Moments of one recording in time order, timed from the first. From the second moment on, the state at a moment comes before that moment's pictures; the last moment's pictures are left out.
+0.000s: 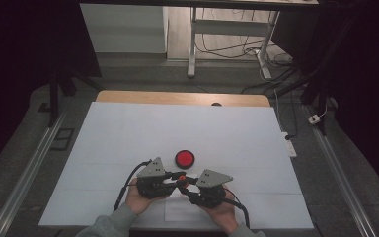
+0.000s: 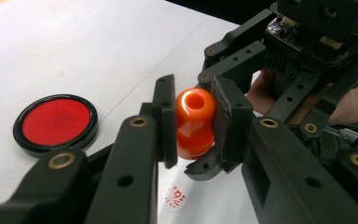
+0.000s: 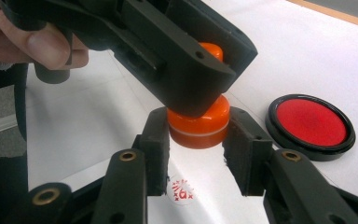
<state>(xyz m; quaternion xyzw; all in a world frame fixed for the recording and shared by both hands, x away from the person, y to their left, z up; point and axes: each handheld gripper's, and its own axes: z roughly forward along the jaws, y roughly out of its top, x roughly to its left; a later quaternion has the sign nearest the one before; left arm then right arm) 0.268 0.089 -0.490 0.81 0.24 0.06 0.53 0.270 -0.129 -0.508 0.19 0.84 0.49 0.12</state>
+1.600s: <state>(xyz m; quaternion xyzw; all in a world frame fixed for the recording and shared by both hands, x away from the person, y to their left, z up) 0.276 0.113 -0.478 0.79 0.27 0.07 0.54 0.272 -0.265 -0.503 0.29 0.81 0.45 0.22</state>
